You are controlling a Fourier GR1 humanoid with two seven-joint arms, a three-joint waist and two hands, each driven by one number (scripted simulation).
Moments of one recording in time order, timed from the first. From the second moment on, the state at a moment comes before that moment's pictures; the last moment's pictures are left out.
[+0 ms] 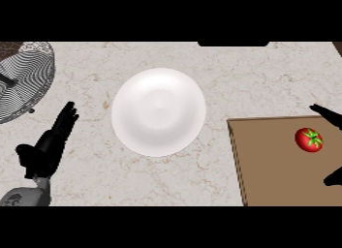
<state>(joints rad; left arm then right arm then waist) -0.08 0.30 -0.04 -1.31 0.12 0.03 -0.15 -0.11 -0.76 0.09 -1.42 0.38 0.31 0.04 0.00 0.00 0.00</state>
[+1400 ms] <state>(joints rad) -0.06 0.26 0.04 -1.34 0.06 -0.04 -0.12 -0.22 -0.56 0.03 -1.17 0.73 0.25 -0.12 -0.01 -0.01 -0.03</state>
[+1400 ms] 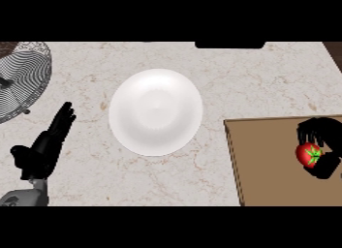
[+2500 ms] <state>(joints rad) -0.05 0.24 0.05 -1.34 0.04 -0.04 -0.13 0.00 -0.39 -0.01 -1.96 0.76 0.09 0.12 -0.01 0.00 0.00</state>
